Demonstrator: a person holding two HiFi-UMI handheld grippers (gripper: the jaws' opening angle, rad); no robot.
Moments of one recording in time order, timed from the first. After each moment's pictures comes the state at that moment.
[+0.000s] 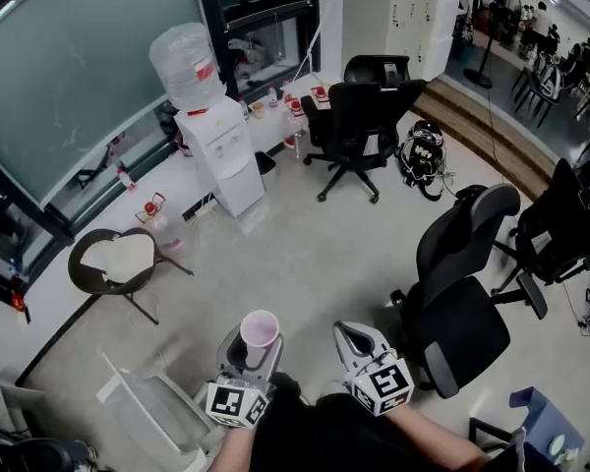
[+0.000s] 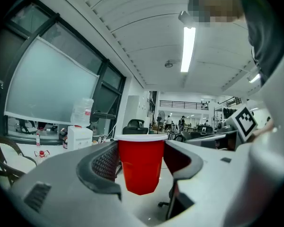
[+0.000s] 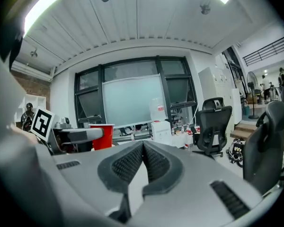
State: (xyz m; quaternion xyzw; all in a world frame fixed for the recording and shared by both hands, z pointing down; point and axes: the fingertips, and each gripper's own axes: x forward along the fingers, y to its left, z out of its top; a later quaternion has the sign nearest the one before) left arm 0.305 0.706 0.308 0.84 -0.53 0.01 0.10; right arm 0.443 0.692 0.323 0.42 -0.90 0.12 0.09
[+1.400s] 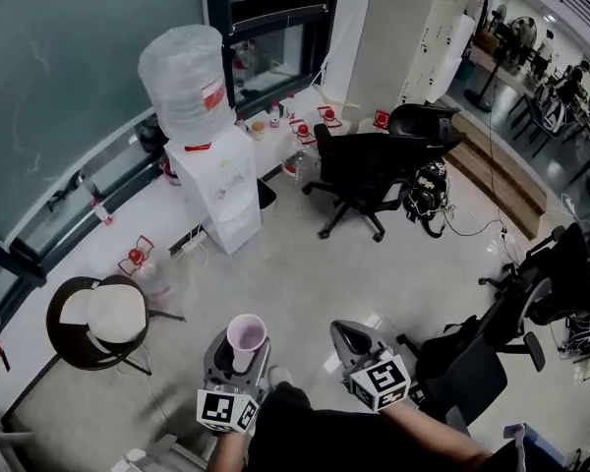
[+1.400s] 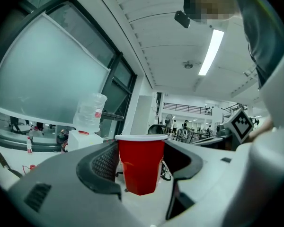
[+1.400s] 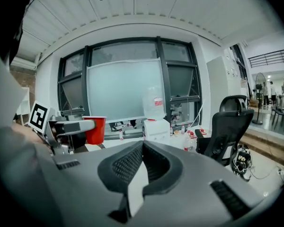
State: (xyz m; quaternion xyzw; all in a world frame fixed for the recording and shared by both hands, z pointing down) left arm 0.089 0.348 0.311 0.84 -0.53 -0.02 0.12; right arm 0.250 0.329 0.332 0.43 -0.88 0.12 0.15
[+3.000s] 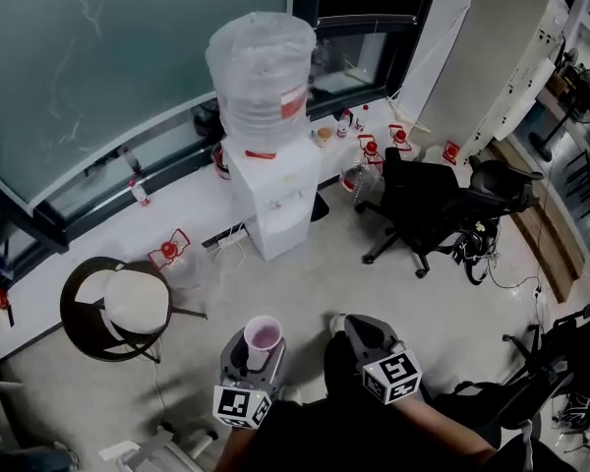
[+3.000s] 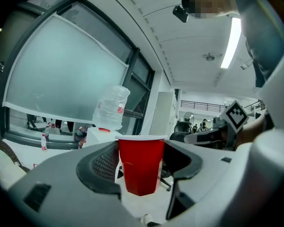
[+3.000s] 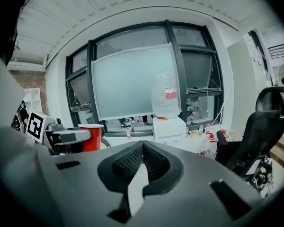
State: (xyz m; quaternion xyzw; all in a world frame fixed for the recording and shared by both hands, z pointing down) left arm -0.006 0.209 0.375 0.78 -0.61 -0.01 0.15; right arm 0.145 0.140 0.372 0.34 -0.91 0.13 0.18
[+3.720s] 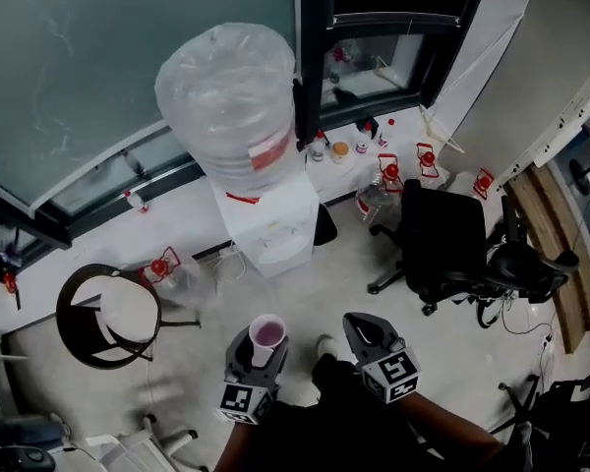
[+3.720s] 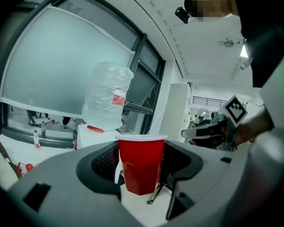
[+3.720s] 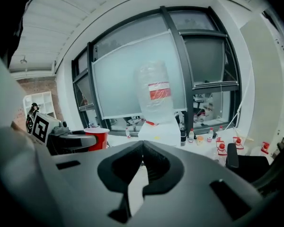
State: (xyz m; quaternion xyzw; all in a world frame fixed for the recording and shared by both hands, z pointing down) left arm 0.054 -0.048 0.408 0.73 -0.65 0.01 0.18; right arm 0.180 -0.132 0.393 0.24 -0.94 0.13 0.20
